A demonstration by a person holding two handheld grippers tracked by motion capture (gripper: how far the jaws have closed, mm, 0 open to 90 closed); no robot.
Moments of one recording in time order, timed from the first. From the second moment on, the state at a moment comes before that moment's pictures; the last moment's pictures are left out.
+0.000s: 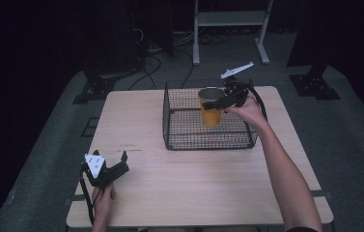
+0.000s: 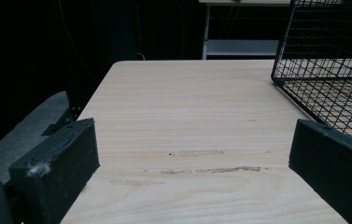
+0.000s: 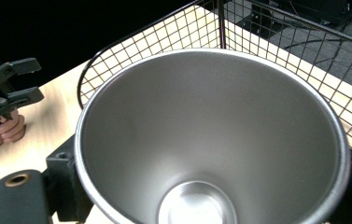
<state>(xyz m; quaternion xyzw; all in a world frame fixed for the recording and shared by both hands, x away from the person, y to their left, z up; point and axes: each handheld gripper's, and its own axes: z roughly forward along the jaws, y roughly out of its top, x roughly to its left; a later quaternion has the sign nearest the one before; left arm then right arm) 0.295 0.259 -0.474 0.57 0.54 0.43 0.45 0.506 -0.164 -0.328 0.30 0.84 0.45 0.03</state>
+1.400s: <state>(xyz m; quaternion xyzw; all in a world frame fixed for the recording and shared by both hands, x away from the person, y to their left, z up) 0.295 0.260 -0.474 0.56 0.54 0.42 0.46 0.541 -0.125 -0.393 0.32 0.88 0.36 0.05</state>
